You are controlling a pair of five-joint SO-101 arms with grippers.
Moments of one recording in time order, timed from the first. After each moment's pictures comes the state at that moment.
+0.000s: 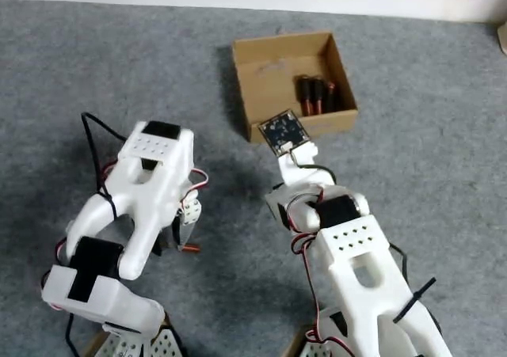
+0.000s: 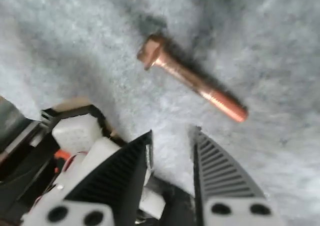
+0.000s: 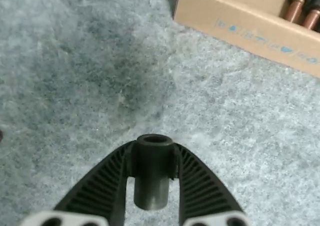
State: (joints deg) left arm 5.2 2.7 26.7 94.7 49.5; right arm -24.2 -39.7 53.6 48.8 14.0
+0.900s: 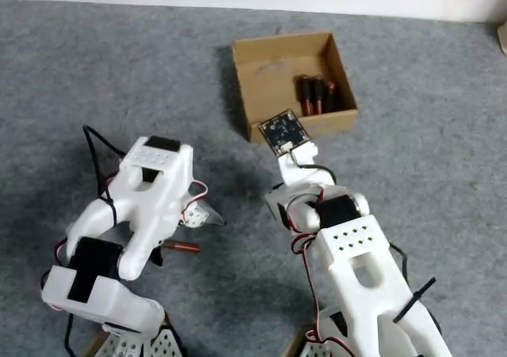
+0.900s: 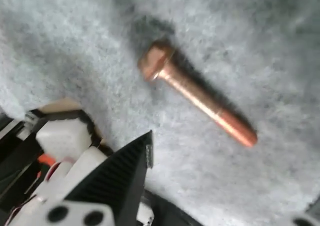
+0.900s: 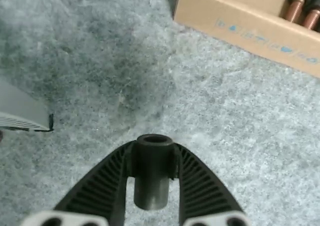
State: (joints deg) left arm 4.6 2.6 35.5 86.1 53.4; right arm -24.2 -39.7 53.6 48.8 14.0
